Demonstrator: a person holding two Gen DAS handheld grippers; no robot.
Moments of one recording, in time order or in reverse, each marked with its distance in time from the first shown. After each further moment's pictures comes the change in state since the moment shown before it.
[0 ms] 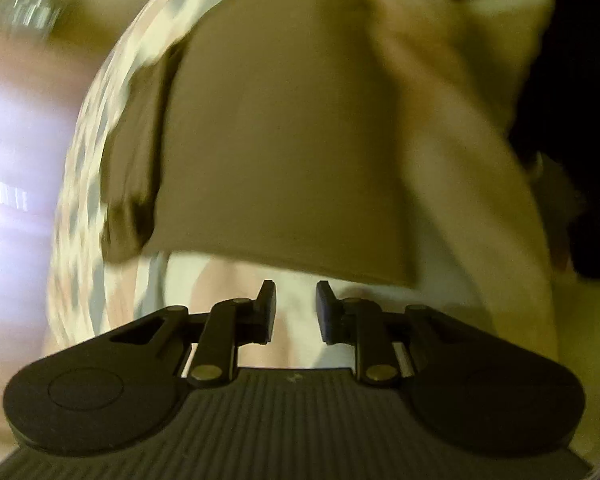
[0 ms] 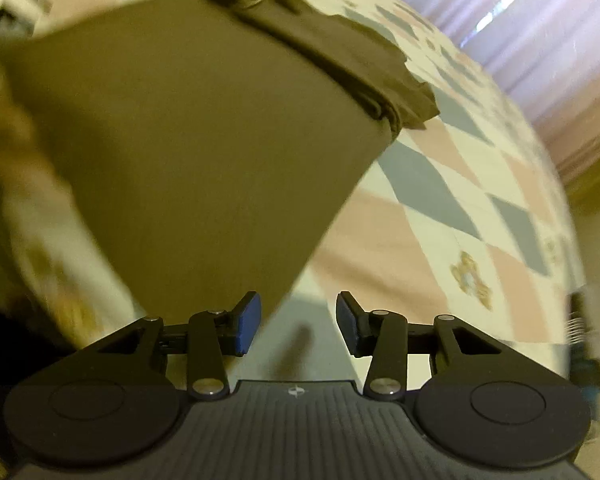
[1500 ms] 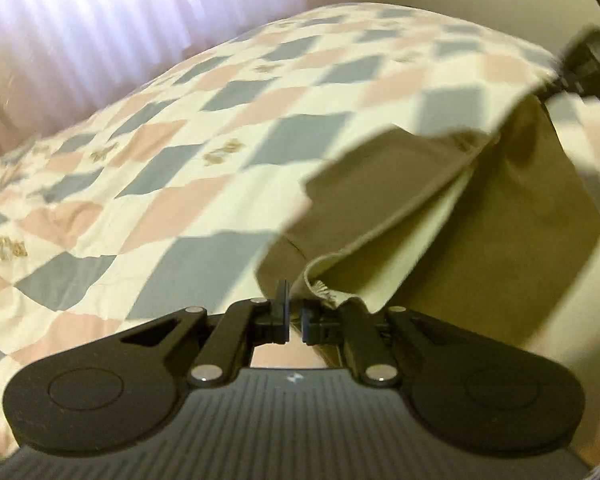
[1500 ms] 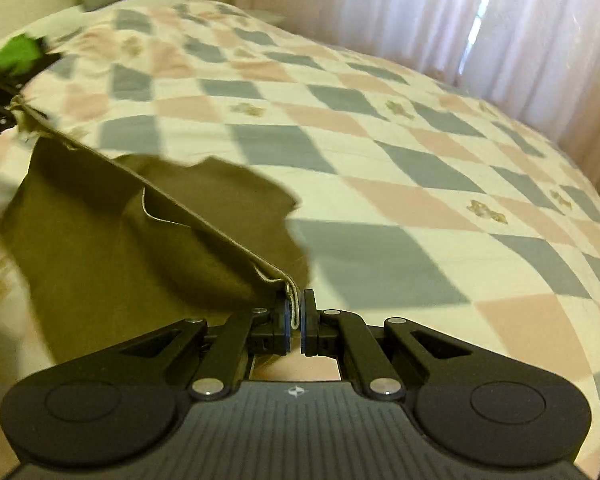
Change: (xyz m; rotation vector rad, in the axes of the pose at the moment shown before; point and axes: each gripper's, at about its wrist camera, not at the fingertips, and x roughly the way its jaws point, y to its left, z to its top) left arm 0.138 0.386 -0.032 -1.167 0.089 0.044; right arm 0.167 -0.314 0.235 0.283 -0.221 0.288
